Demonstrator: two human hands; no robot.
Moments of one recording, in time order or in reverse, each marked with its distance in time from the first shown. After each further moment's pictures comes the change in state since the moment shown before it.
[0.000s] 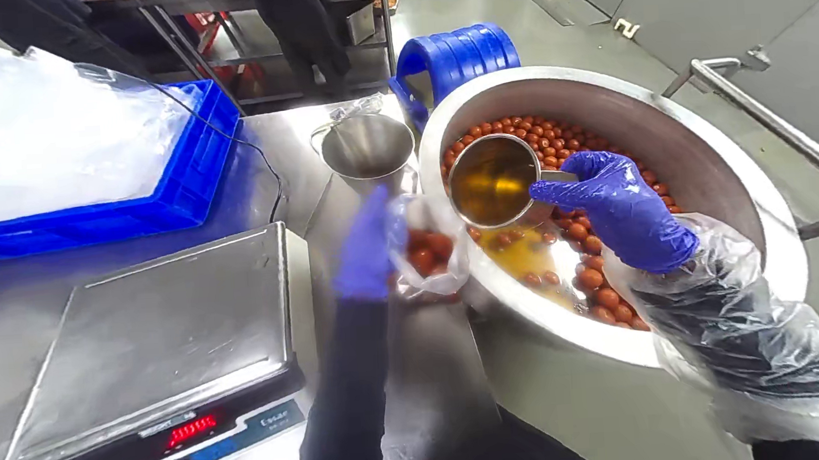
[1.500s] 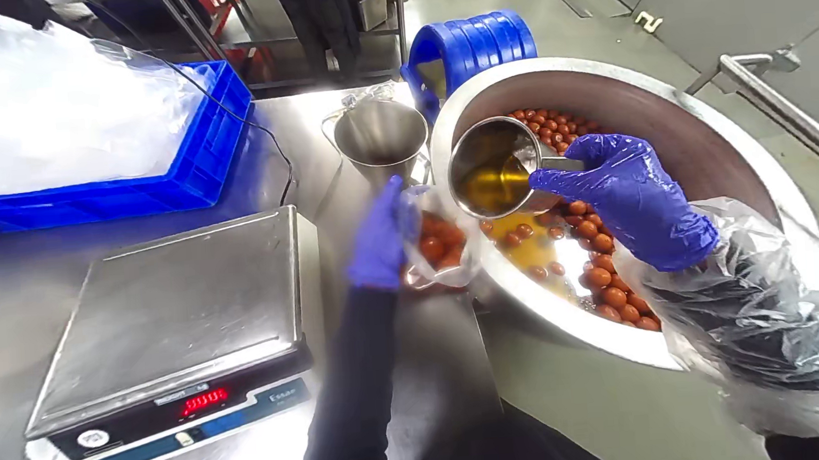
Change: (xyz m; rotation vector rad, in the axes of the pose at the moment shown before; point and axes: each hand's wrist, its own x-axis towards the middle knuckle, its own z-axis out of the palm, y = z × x) left_hand -0.003 -0.002 0.000 0.018 0.025 -0.020; right_hand -0.002 -0.029 0.018 -0.255 -0.029 0.024
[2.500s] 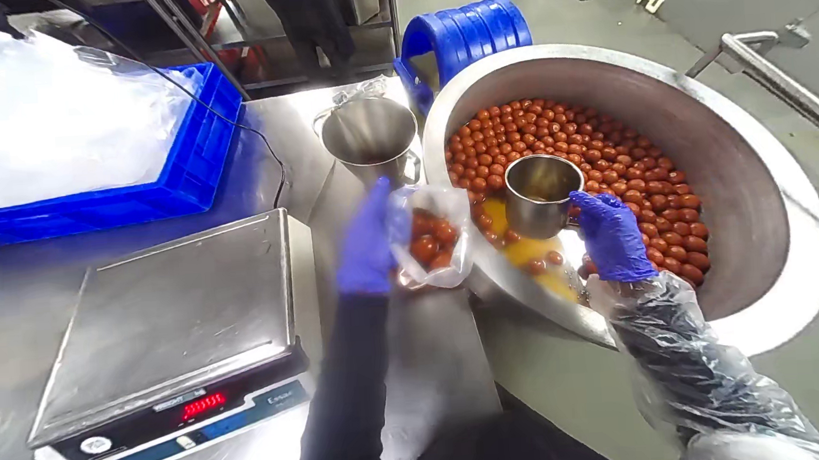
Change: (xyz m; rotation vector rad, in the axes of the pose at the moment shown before) left_hand -0.003 -0.003 -0.002 -0.007 -0.045 0.028; right_hand 0.003 0.172 0.008 0.636 0.397 0.183
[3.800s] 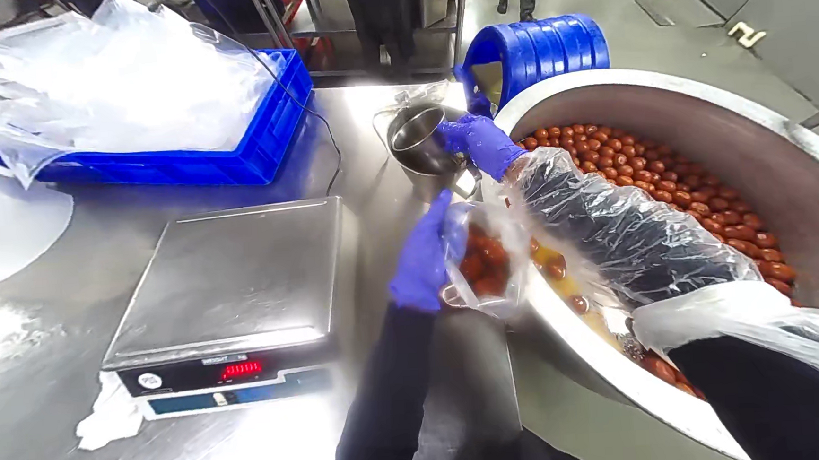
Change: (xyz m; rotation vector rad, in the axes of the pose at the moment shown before) left_hand 0.000 -0.004 -0.010 -0.208 -0.034 -0.054; right_hand 0.067 -0.023 0.293 -0.411 -0.795 -0.059
